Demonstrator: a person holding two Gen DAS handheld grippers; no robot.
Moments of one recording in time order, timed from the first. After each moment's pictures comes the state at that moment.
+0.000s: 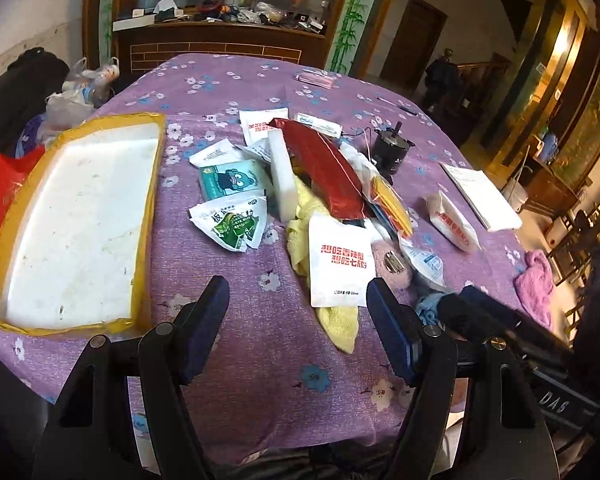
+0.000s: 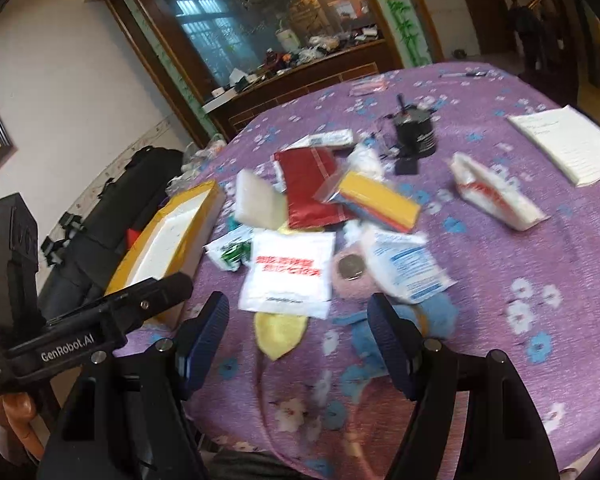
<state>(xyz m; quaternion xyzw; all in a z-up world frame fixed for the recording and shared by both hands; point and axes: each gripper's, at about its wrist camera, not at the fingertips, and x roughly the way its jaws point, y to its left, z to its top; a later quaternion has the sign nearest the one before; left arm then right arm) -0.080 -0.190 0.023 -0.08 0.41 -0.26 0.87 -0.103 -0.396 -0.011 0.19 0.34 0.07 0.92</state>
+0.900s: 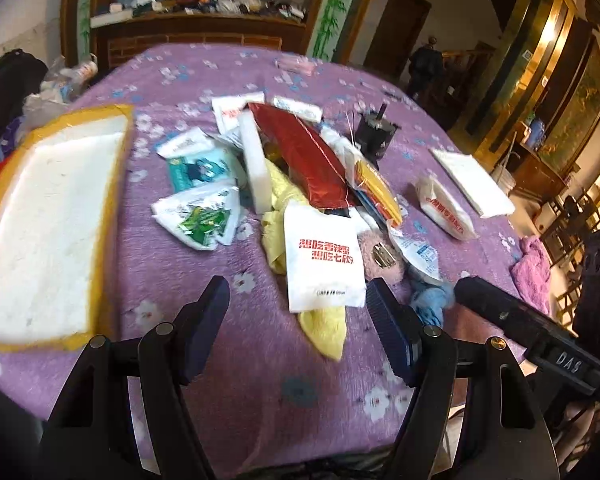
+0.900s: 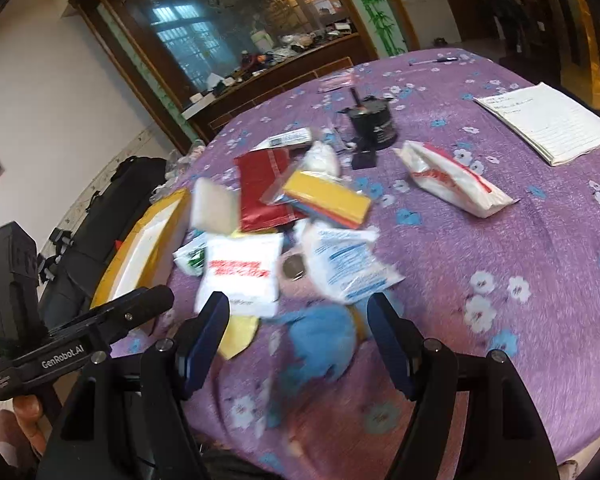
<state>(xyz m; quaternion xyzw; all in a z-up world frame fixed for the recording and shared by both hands) -0.040 -0.220 -0.010 -0.04 0.43 -0.27 0.86 -0.099 -0.439 -0.025 0.22 0.35 0.05 0.91</state>
